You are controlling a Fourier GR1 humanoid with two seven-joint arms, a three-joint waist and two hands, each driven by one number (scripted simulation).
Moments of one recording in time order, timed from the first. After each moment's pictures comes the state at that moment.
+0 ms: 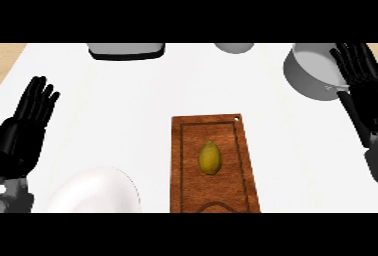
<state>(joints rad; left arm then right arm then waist) -0.08 0.38 0.04 -1.67 0.25 0.10 0.02 -0.36 -0.54 0.03 -1.46 -0.30 0.02 -0.18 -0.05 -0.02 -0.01</state>
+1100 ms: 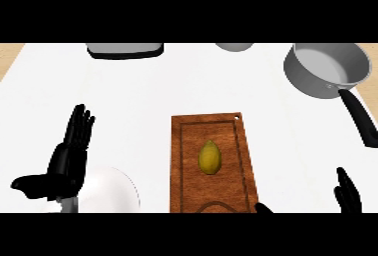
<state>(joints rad) 0.04 0.17 -0.10 -1.62 0.12 0.24 -0.11 0.47 -0.13 0.35 -2.02 0.49 -0.77 -0.55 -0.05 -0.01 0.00</state>
